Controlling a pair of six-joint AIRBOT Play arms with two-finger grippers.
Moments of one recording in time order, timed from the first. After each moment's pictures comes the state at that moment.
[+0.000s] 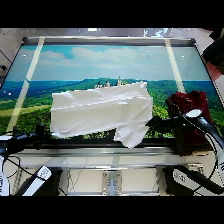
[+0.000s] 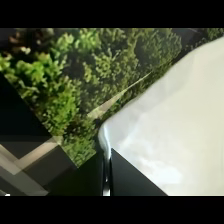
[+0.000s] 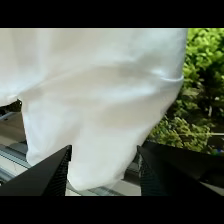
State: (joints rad) left arm 0.77 -1.00 0.33 0.81 -0.95 -1.49; right arm -0.21 -1.16 0.58 -0.80 1.14 1.24
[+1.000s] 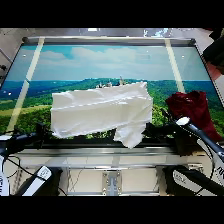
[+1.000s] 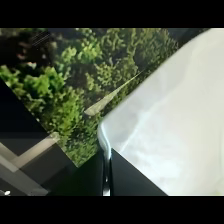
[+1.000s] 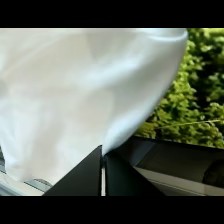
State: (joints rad) left arm 0.77 -1.00 0.34 0.79 -0.98 -1.47; right arm -0.05 -1.15 0.44 -0.73 0.96 1.29
